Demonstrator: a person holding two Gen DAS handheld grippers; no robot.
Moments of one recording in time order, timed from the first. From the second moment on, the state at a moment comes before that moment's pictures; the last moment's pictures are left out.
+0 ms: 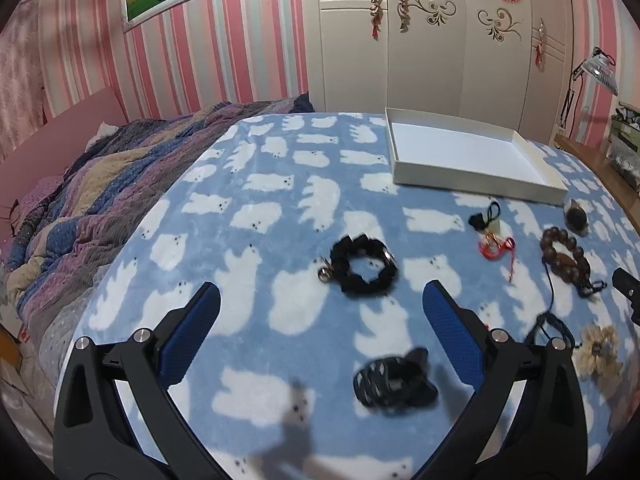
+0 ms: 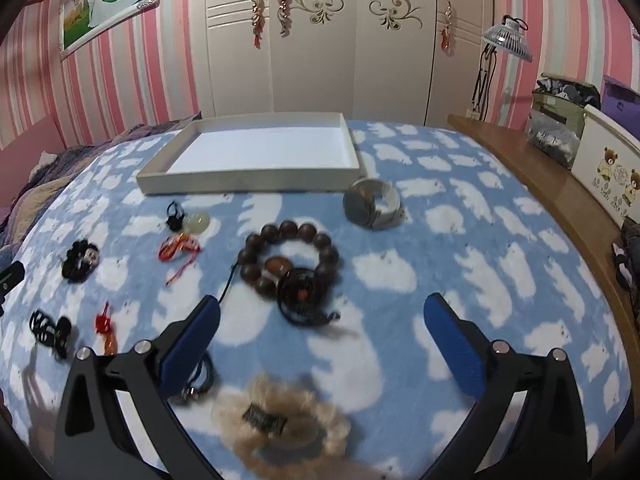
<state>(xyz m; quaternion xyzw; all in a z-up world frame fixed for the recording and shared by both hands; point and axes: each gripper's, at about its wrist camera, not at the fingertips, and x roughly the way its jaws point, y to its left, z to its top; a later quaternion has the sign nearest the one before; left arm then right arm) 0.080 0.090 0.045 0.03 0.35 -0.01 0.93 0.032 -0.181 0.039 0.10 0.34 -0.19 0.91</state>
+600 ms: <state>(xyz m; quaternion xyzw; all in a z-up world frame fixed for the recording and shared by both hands) 0.145 0.101 0.038 0.03 0.38 -0.05 0.92 0.088 -0.172 0.027 0.12 0.38 -0.18 0.90</state>
